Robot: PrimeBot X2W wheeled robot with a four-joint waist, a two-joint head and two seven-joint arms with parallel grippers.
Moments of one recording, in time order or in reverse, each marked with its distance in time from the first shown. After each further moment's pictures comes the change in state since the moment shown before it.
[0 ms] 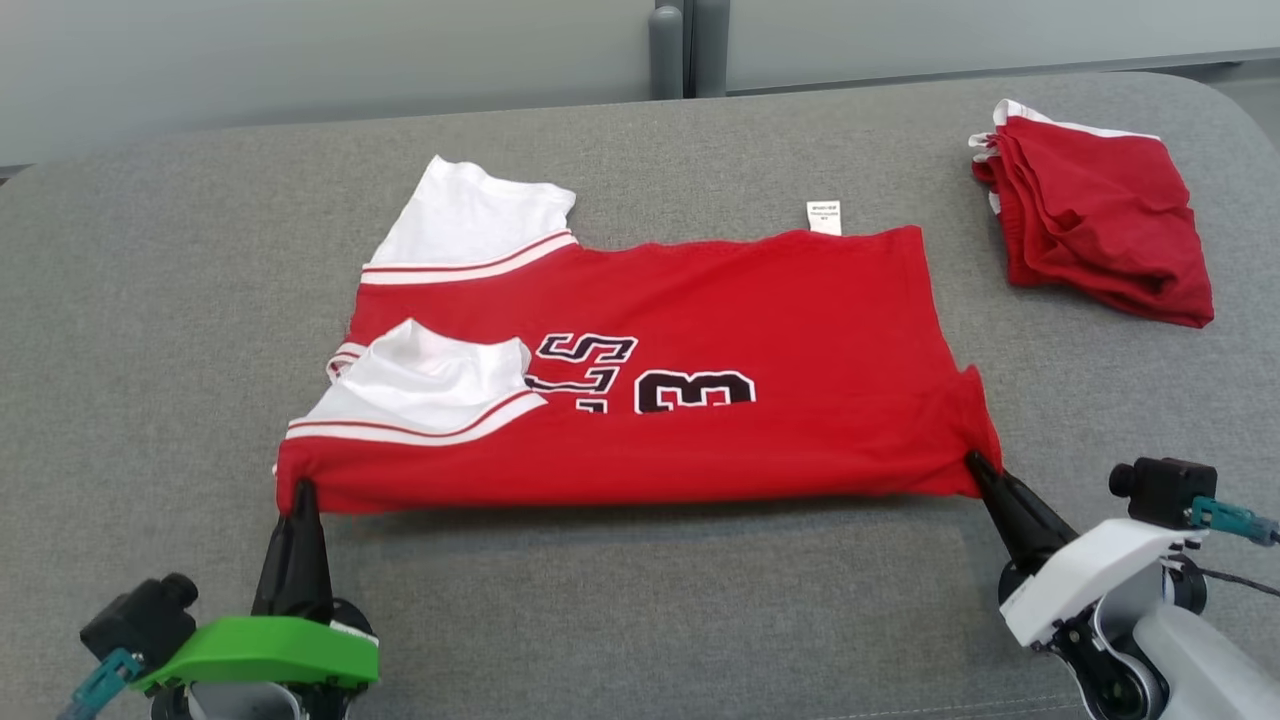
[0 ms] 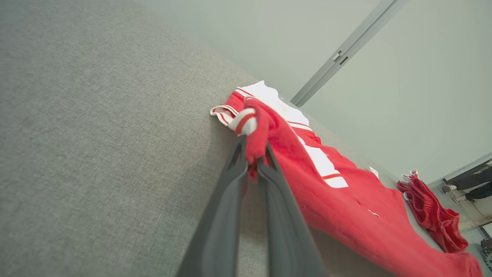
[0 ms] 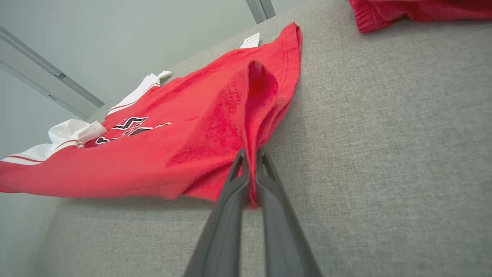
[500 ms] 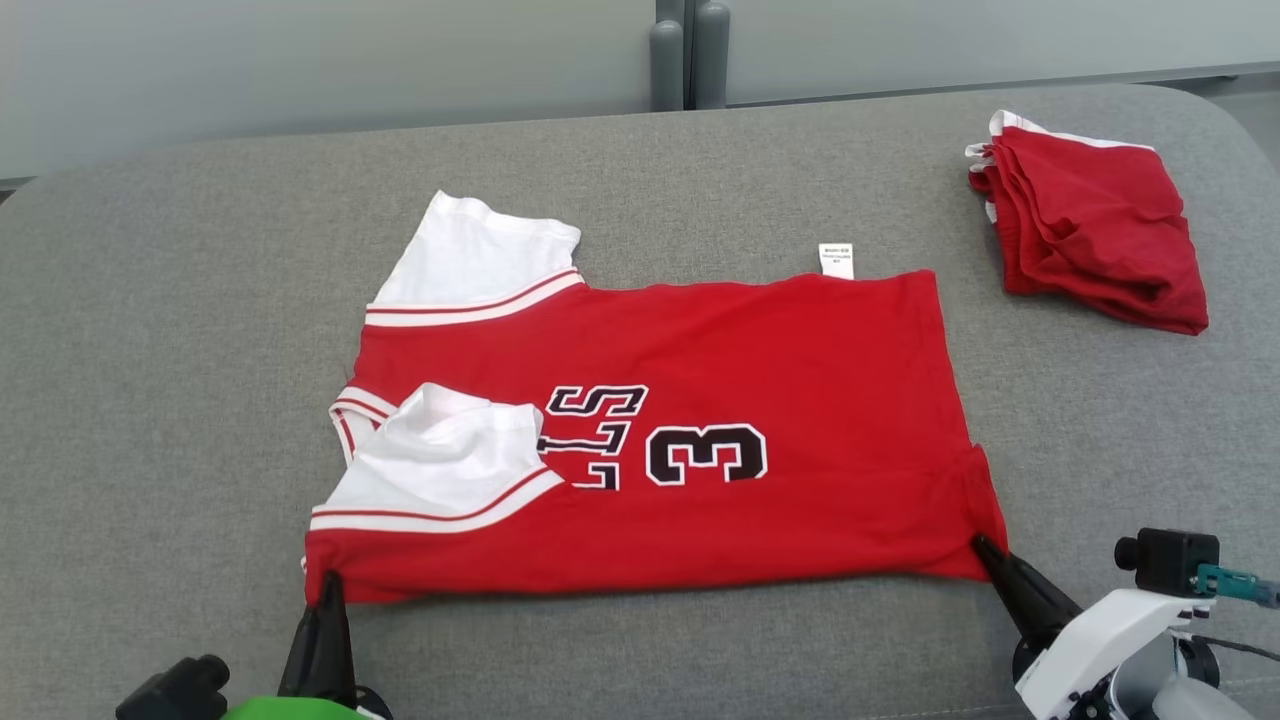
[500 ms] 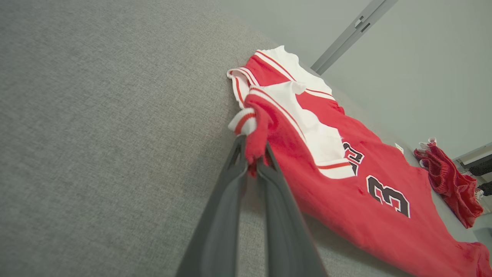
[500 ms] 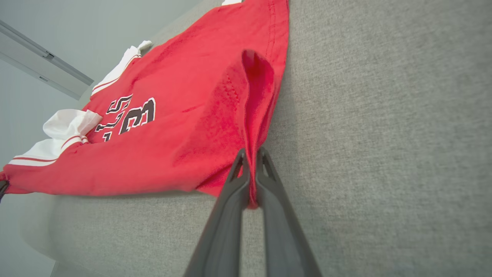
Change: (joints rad) left arm 0.143 0.002 -0.033 -0.048 0.015 0.035 0.002; right arm 0.125 -0.041 0.012 -0.059 0.047 0.000 0.043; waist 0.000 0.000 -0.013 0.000
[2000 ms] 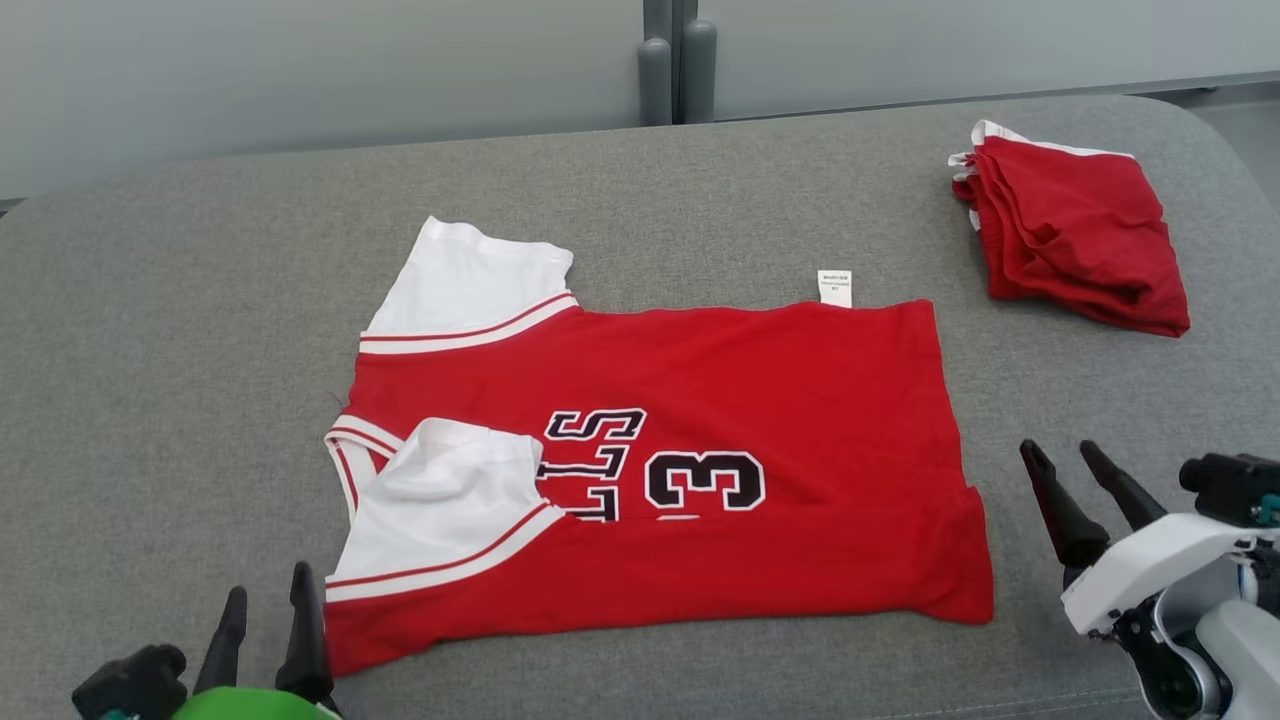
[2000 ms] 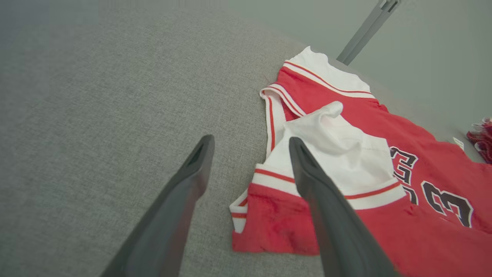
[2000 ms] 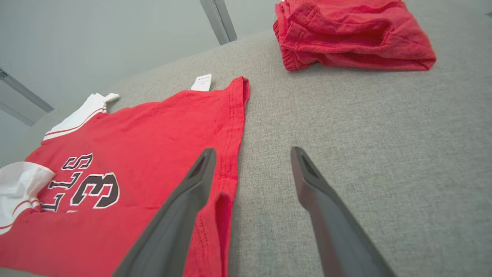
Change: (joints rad) left arm 0.013 0.081 0.021 0.016 0.091 0.066 0.034; right arm -0.060 -0.051 -0.060 -0.004 -0.086 -0.099 -0.045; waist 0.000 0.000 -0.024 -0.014
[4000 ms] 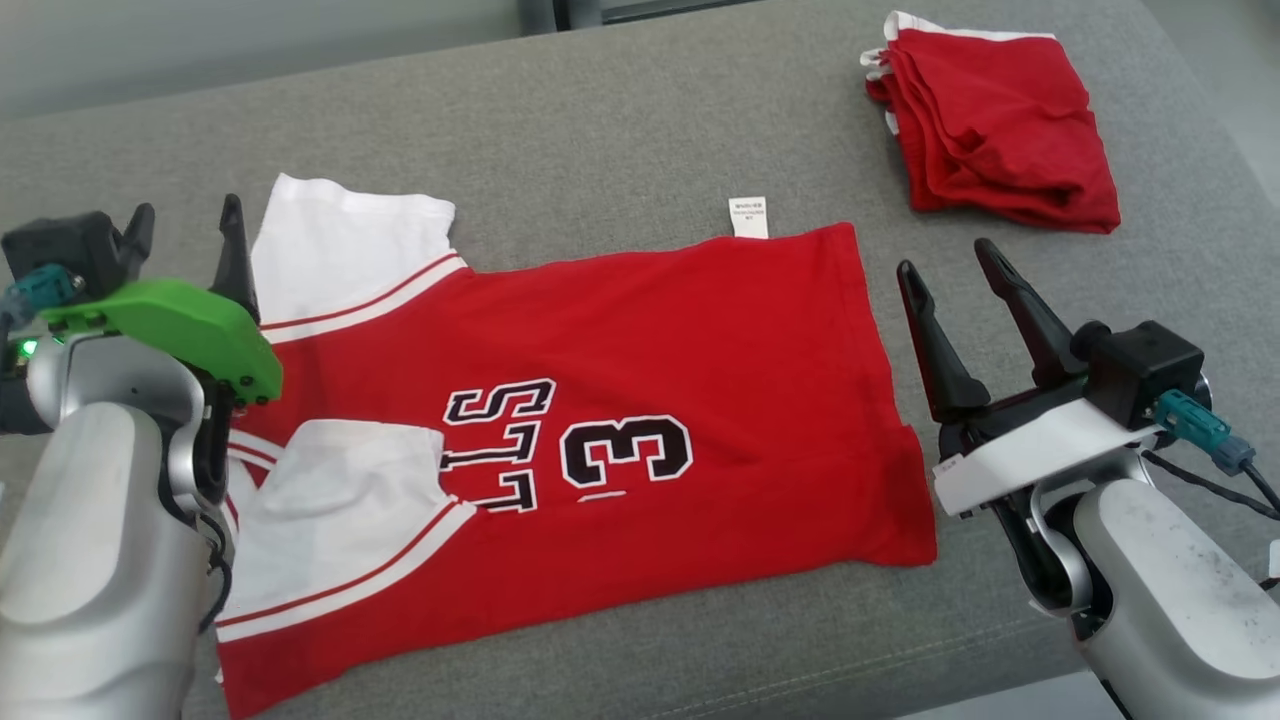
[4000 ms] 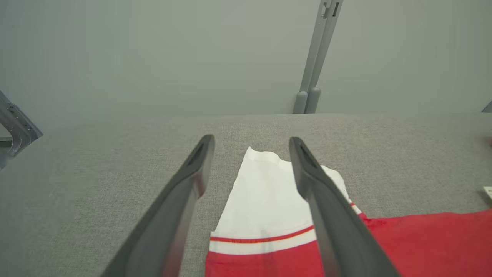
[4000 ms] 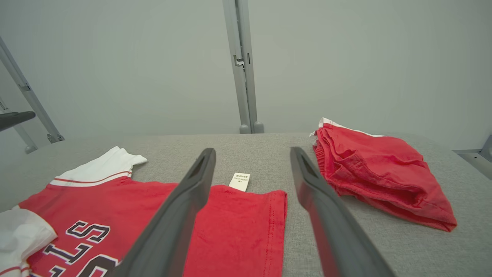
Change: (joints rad) left arm -0.684 0.081 -0.055 0.232 0.266 0.026 0.251; right arm -0.166 0.134 0.007 -0.295 -0.379 -0.140 -0.038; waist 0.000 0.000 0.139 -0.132
